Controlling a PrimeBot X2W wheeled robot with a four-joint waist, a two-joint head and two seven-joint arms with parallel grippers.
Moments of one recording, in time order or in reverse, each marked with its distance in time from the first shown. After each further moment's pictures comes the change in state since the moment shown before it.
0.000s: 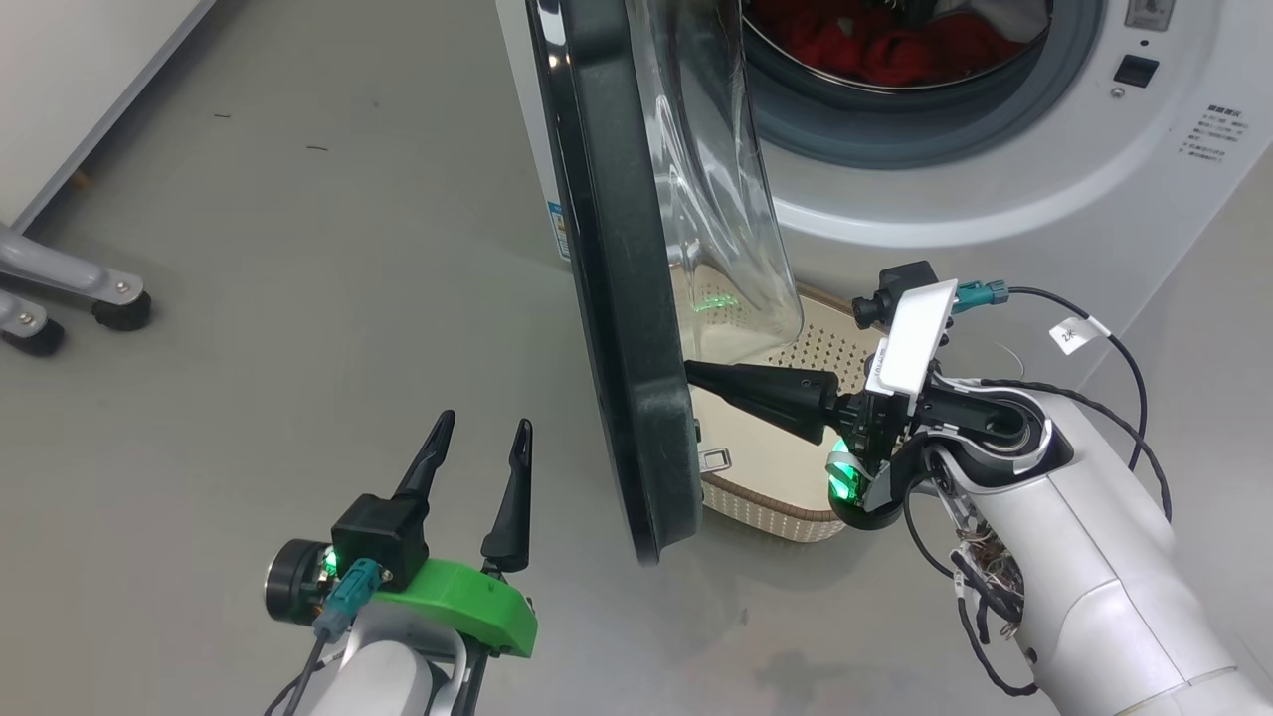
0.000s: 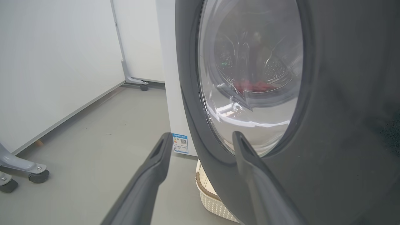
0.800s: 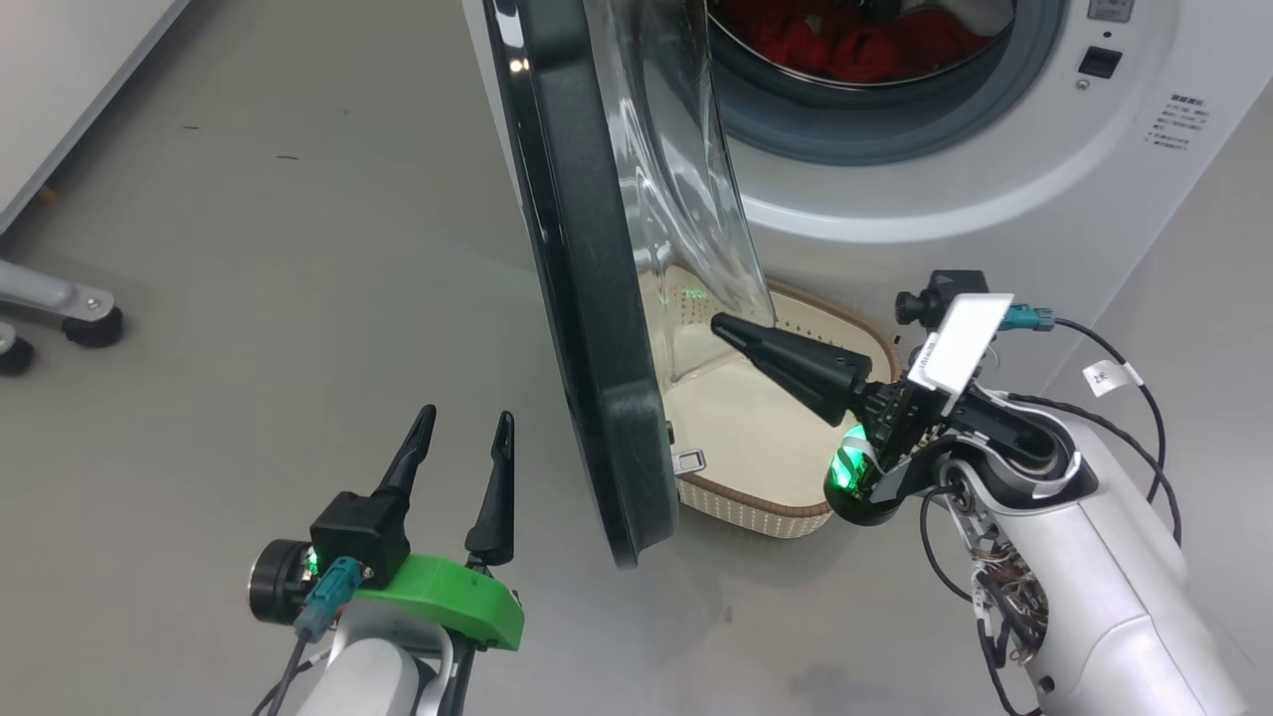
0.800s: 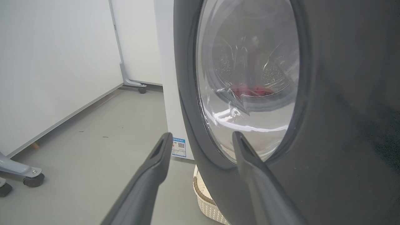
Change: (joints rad) left arm 0.007 0.000 0.034 -0.013 0.000 0.000 0.000; right arm 0.085 0.004 -0.052 -0.135 0.109 0.005 -0.153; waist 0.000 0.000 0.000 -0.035
